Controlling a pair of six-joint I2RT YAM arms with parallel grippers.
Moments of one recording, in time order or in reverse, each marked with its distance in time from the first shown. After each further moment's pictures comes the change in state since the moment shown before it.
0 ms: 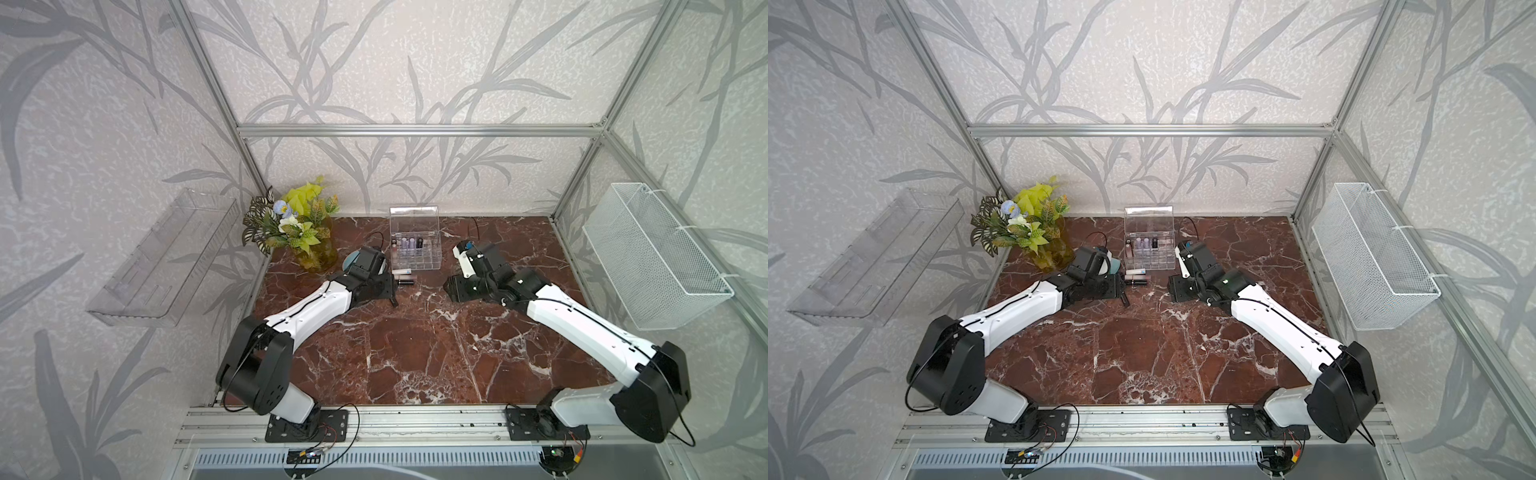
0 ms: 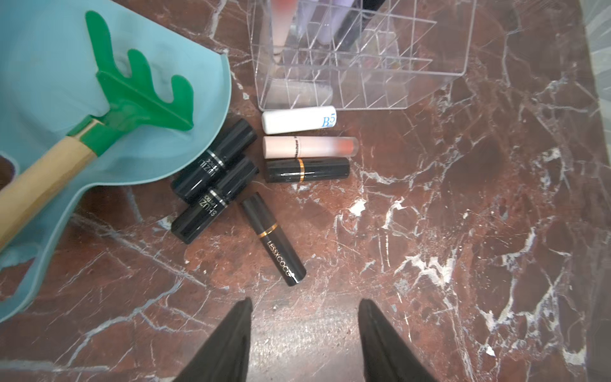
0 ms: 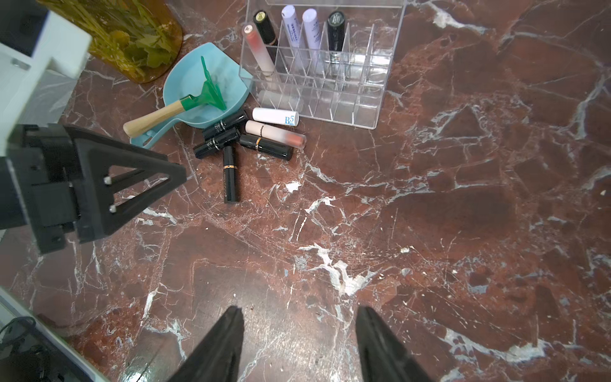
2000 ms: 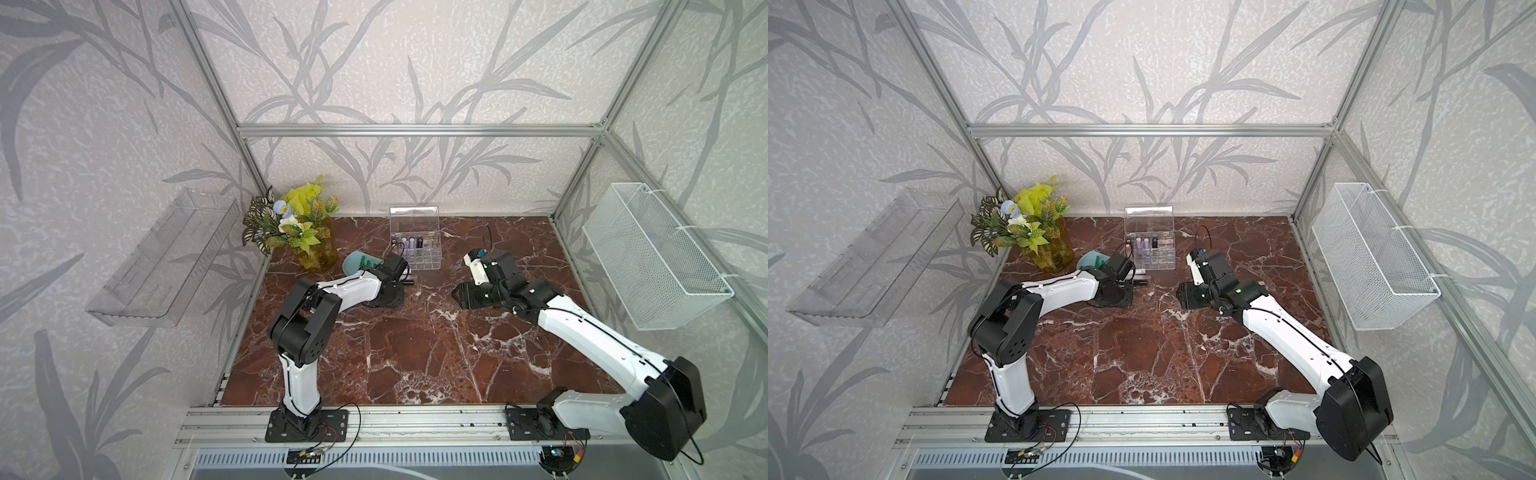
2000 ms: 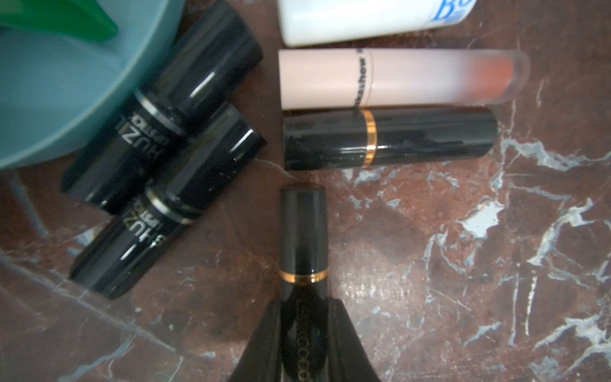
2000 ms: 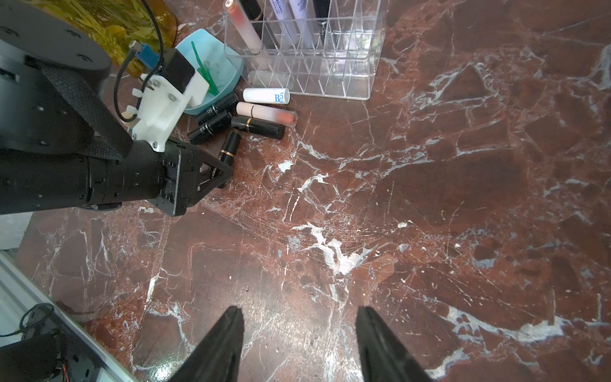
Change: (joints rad) left arm -0.063 0.346 0.142 -0.079 -0.114 -0.017; right arm -0.074 -0.083 -0.140 0.053 -0.103 0.007
